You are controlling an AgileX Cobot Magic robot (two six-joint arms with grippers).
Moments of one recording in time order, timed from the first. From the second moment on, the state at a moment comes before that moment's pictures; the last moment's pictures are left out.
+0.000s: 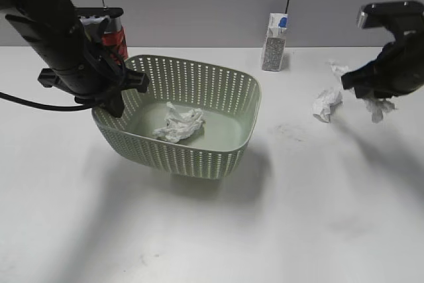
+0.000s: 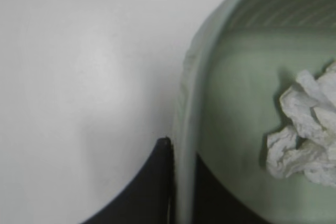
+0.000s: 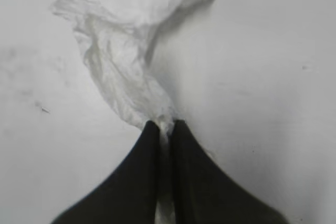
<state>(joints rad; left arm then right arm) -0.47 1.81 -1.23 -0.09 0.73 -0.14 0.16 1.77 -0.99 0.06 0.34 -0.07</state>
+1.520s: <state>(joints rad) -0.47 1.81 -1.23 -0.09 0.73 -0.14 0.19 1.88 -1.15 0.23 0.17 -0.20</state>
